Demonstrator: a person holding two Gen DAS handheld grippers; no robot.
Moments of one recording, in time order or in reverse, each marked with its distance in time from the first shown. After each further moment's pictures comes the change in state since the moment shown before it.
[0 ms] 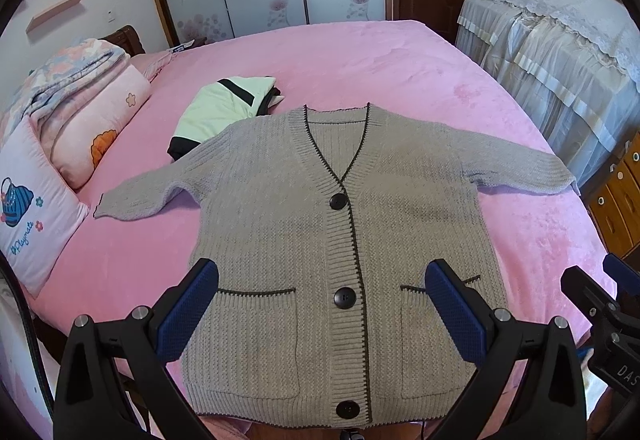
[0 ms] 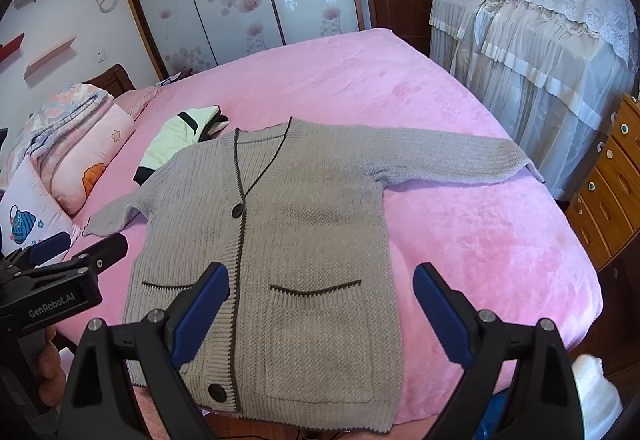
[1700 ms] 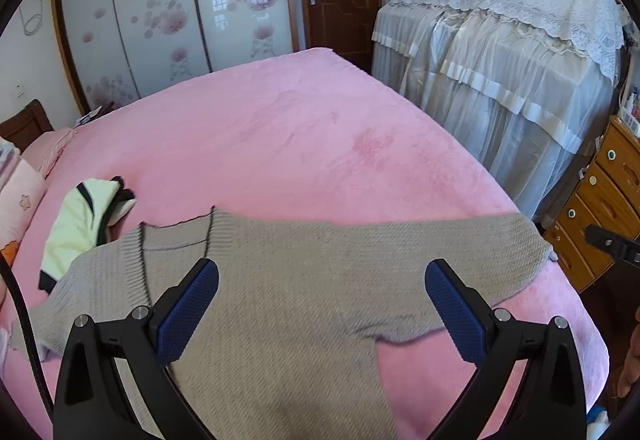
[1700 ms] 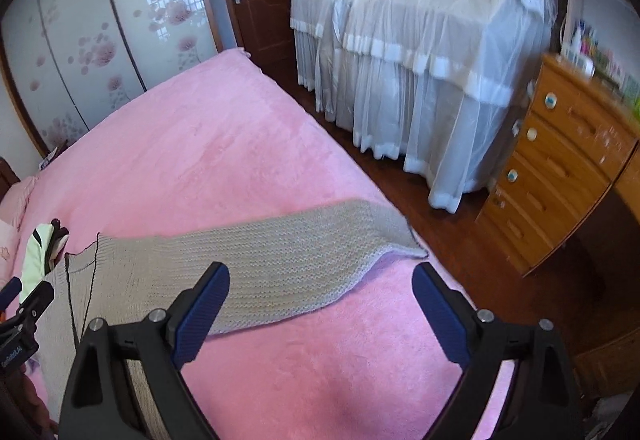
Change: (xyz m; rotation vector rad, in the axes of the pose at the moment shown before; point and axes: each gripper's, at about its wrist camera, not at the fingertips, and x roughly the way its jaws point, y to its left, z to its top) left arm 0.173 -0.231 0.172 0.187 -0.138 -0.219; right arm 0.128 -0.277 0.136 0.319 0.005 -0.300
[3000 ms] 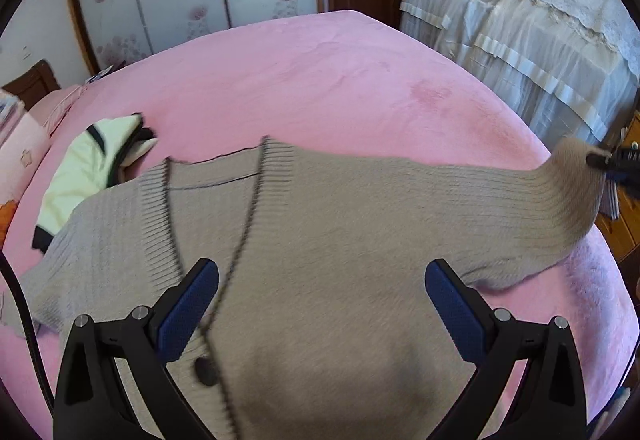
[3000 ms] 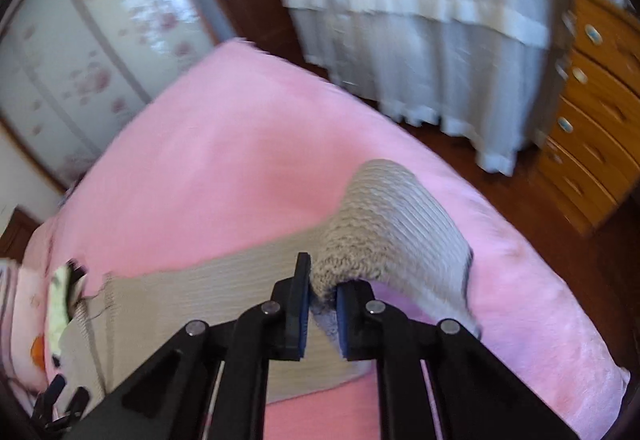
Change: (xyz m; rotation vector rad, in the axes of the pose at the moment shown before) left arm 0.048 0.117 -0.073 -0.081 0.115 0.034; right arm 0.061 0.082 0.011 0.037 -0.011 0.209
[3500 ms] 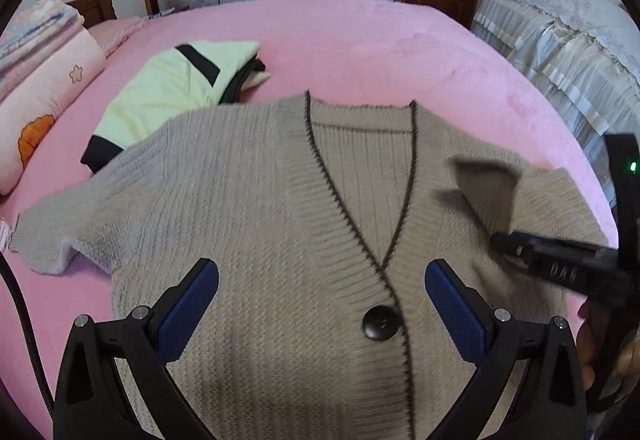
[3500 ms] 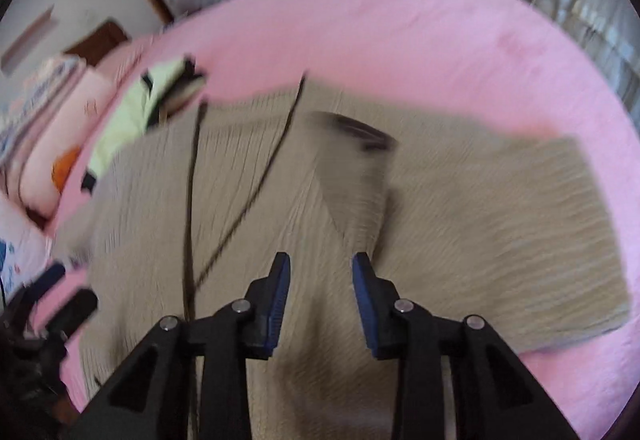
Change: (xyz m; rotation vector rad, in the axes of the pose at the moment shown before) left arm 0.001 0.167 -0.056 -0.199 0.078 0.068; right arm 0.100 0.236 -0.158 -0.435 0.409 0.176
